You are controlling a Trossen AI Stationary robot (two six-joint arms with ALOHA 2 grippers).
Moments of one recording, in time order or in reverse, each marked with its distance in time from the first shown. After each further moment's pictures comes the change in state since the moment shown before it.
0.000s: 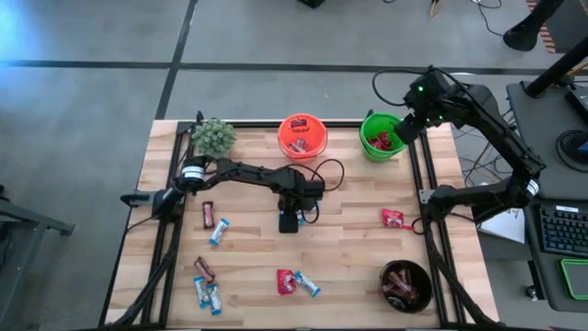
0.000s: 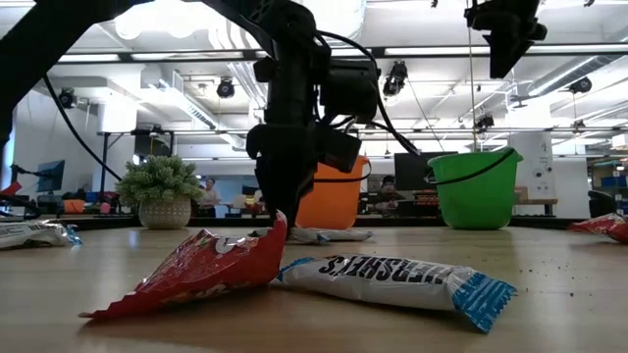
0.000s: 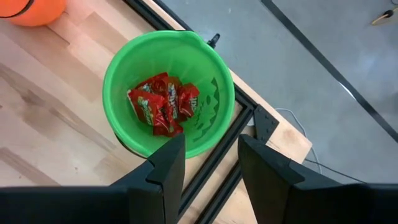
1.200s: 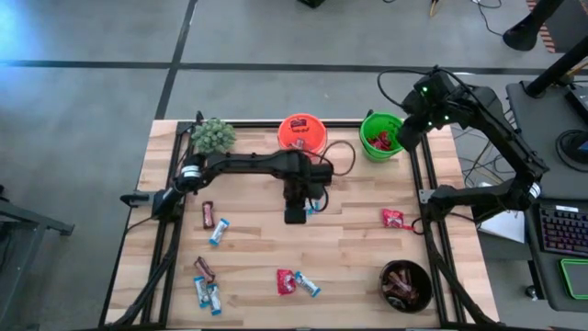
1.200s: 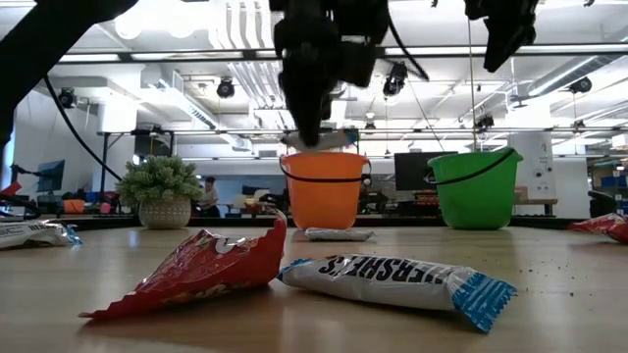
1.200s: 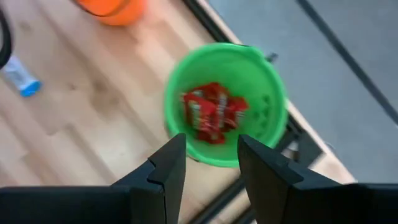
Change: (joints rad) left arm 0.016 -0.030 0.410 -0.341 0.024 0.013; right arm 0.000 -0.029 0.000 0.011 -0.217 -0.126
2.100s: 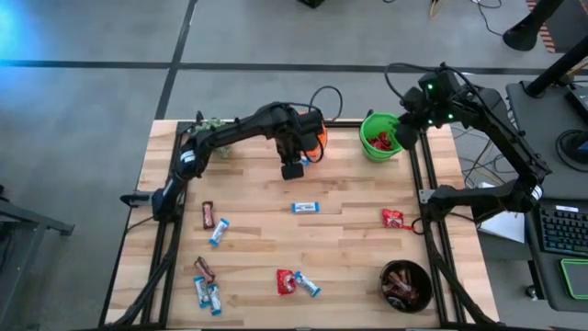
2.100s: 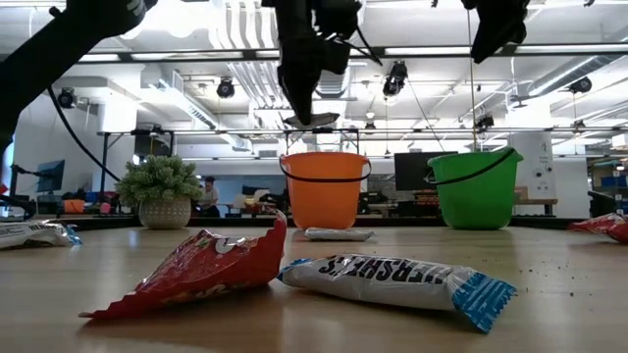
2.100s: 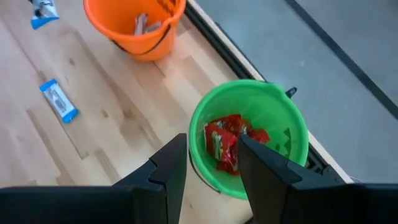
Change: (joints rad) left arm 0.230 -0.005 0.262 -0.169 -0.197 0.109; right arm 0.000 -0.021 0.000 0.092 -0.121 0.003
